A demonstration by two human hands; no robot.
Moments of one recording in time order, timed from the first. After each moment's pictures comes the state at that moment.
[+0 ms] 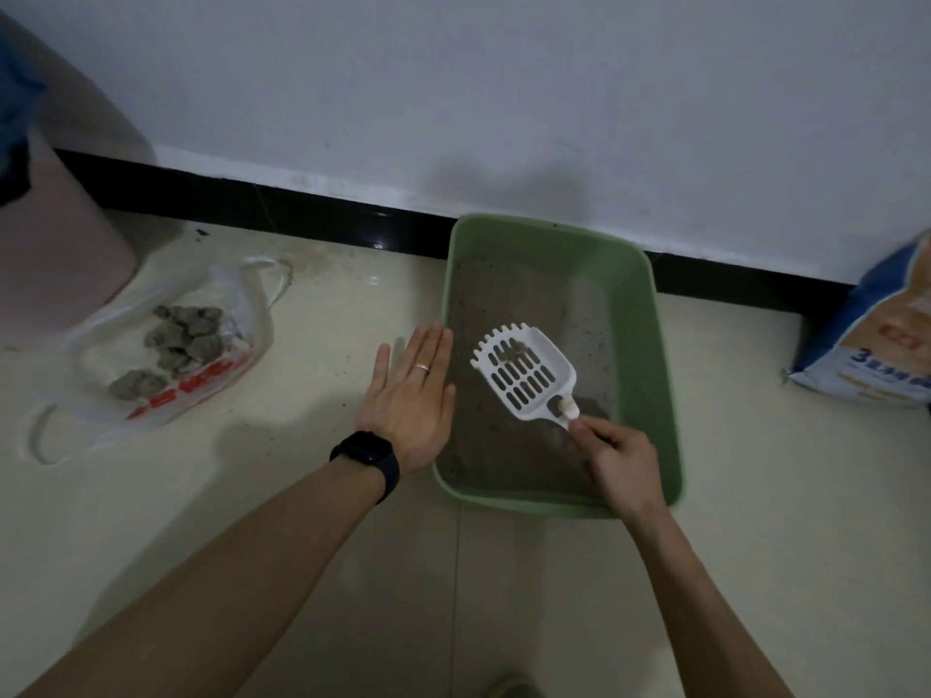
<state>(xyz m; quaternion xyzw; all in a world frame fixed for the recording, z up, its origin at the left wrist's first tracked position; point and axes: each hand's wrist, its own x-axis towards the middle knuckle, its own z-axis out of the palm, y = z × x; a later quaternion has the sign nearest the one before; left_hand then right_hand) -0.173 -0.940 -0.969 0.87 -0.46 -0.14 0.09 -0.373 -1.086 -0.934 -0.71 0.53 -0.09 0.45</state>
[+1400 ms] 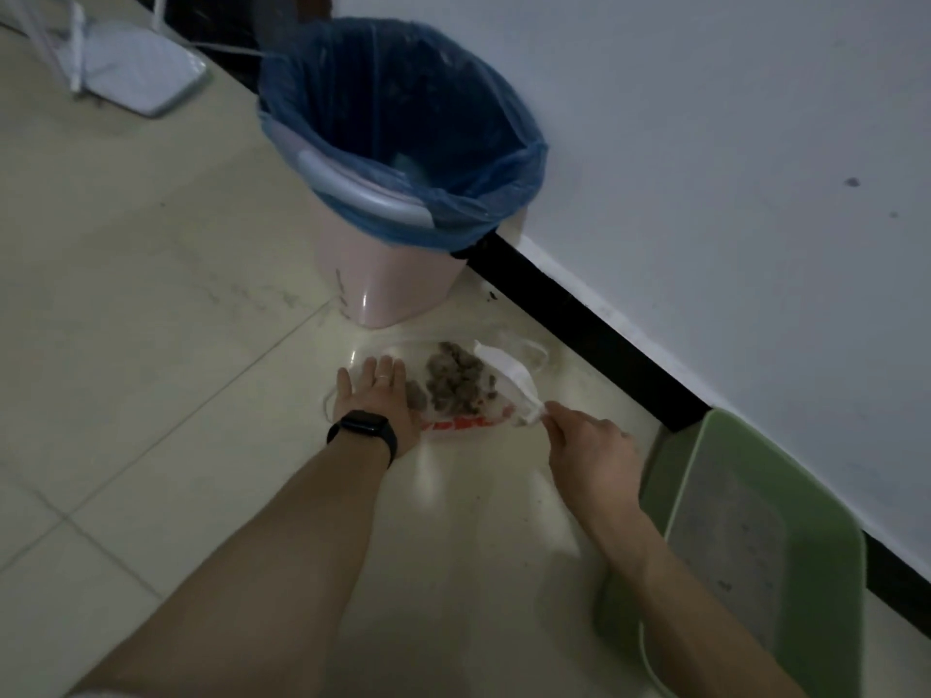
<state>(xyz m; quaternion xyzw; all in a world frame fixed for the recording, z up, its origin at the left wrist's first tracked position) 0.012 -0.690 -0.975 0.95 -0.13 -0.30 0.04 -0.087 -0.903 -0.902 -0.99 0.10 -0.03 -0.02</state>
